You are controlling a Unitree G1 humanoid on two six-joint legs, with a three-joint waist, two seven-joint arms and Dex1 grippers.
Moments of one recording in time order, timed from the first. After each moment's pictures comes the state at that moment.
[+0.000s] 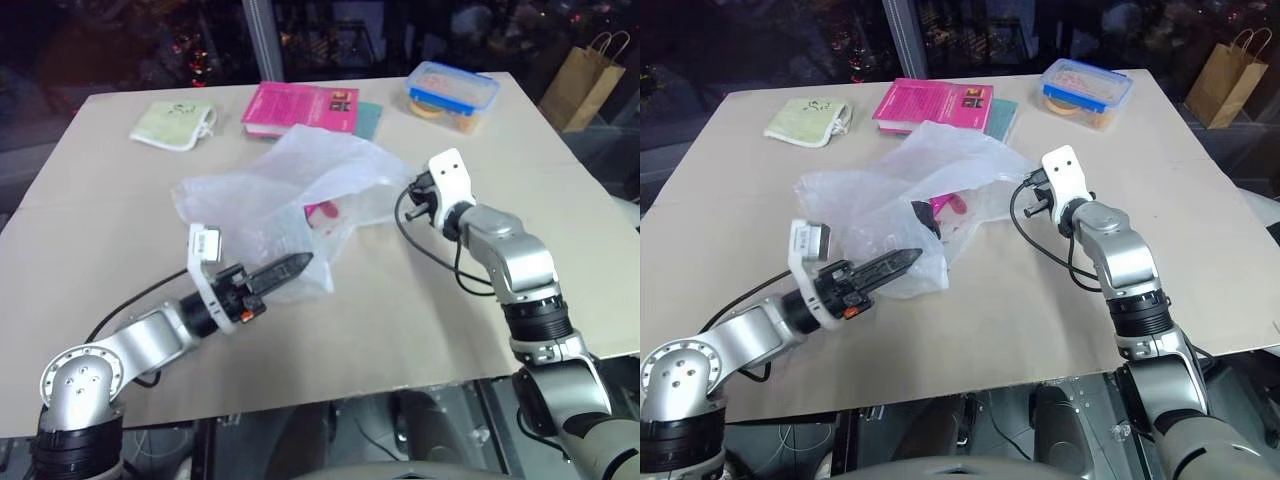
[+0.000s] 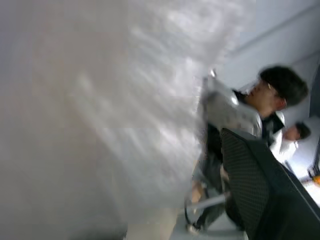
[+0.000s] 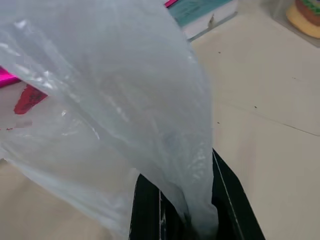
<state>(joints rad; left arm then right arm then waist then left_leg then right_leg) -0.05 0.62 0.29 -0.37 -1.74 0.98 -0.11 -0.69 -0.27 0.10 0.02 0.12 0.76 0.33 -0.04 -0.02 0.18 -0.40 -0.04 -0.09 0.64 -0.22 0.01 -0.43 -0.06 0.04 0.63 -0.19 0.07</state>
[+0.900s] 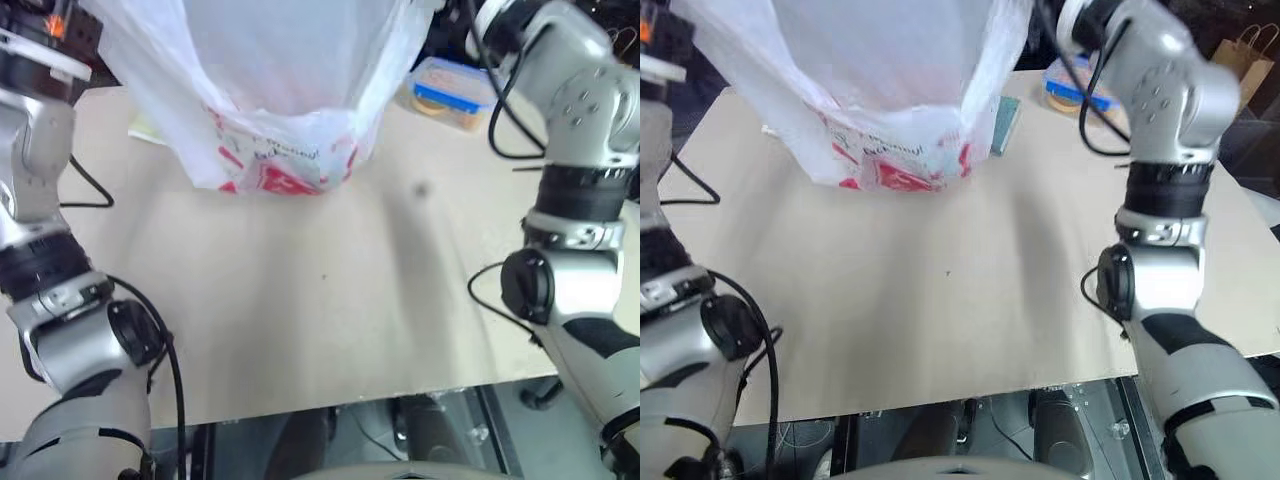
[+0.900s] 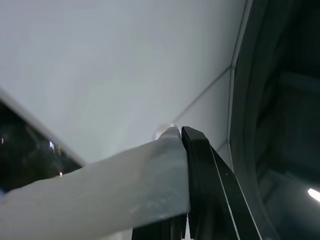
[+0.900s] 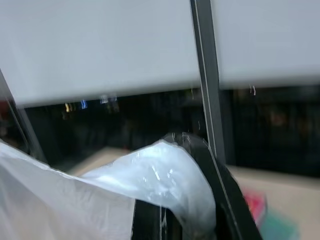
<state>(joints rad) -1.03 0.73 0.56 0.35 -1.80 0.76 -0.13 -1.38 -0.28 -0.26 0.25 0.48 0.78 0.36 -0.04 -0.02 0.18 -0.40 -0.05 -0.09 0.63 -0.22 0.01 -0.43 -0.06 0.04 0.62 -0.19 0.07</state>
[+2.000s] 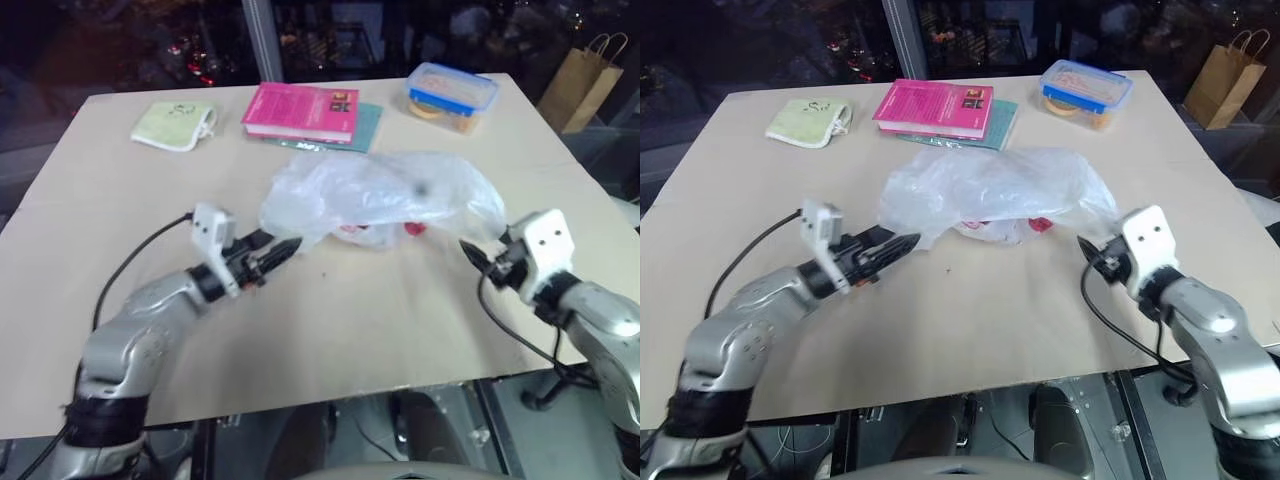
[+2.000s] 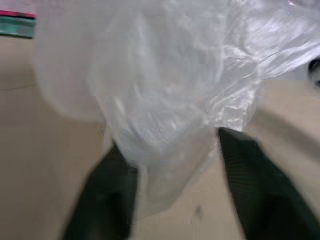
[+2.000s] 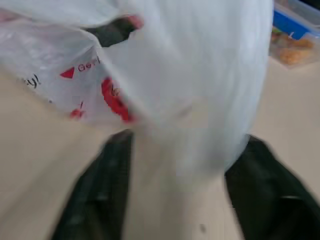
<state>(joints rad) -0.07 0.68 0.19 -0.32 -0.75 0.52 -0.61 0.03 -0.60 -0.23 -0.71 0.39 0.71 0.44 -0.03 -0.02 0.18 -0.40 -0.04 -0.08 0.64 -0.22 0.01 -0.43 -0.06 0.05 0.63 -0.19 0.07</state>
